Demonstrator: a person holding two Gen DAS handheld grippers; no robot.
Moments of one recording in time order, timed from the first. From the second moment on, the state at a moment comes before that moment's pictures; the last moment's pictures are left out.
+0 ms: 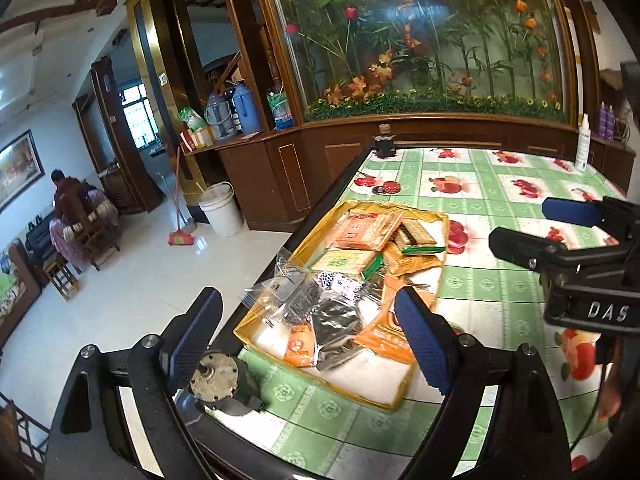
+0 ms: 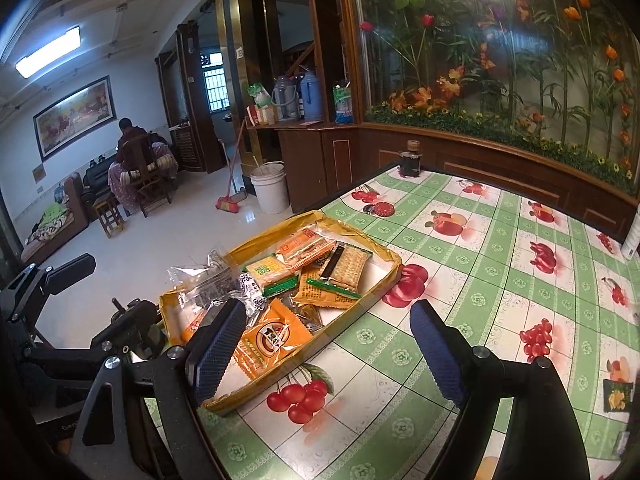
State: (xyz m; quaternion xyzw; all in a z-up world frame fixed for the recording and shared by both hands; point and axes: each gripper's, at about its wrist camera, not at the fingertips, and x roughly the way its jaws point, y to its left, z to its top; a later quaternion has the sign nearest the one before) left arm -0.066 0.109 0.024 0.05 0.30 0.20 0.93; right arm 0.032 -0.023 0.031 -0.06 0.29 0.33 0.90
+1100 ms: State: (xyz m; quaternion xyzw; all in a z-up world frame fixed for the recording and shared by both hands) left arm -0.100 0.119 0.052 0.01 0.26 0.21 0.94; right arm 0.018 -0.010 0.033 -0.11 0.26 0.41 0.87
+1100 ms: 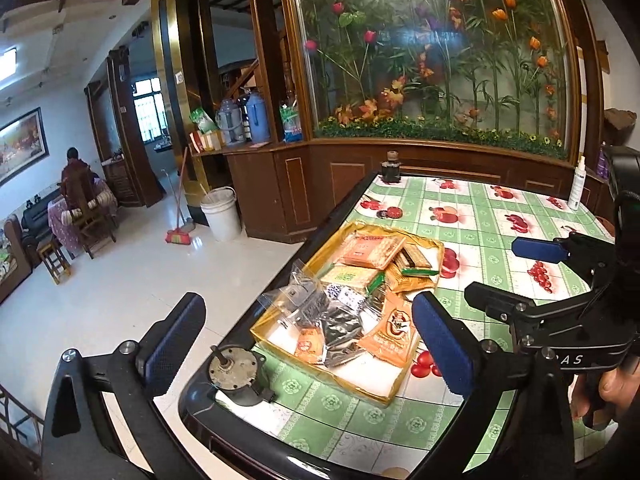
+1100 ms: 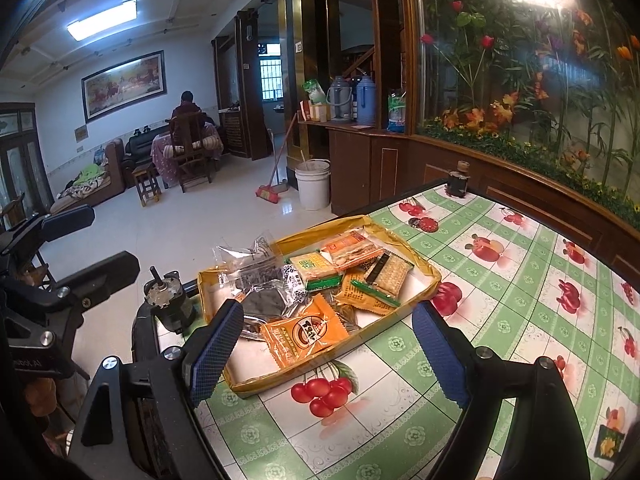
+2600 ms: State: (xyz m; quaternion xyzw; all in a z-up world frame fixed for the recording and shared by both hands) left arm -0.109 0.123 0.061 -0.01 0.25 0.20 0.95; right arm 0.009 -0.001 0.028 -0.16 0.25 0.42 0.86
